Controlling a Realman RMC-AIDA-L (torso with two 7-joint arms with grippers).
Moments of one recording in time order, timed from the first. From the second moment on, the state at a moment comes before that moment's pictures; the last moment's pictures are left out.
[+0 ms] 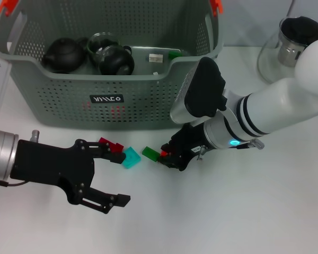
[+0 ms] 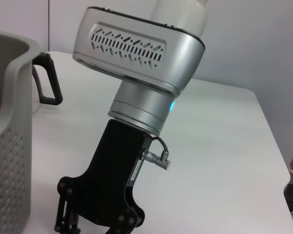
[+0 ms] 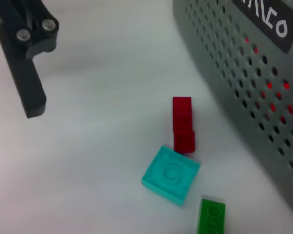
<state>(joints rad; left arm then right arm) -0.50 -2.14 0.66 1.00 2.30 1.88 -1.37 0.93 2.12 -1.76 -0.53 -1.96 -0.82 1.95</state>
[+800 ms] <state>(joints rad) -0.50 -2.14 0.63 1.00 2.30 1.88 -1.37 0.83 2.09 -1.62 -0.74 -1.98 -1.09 1.97</state>
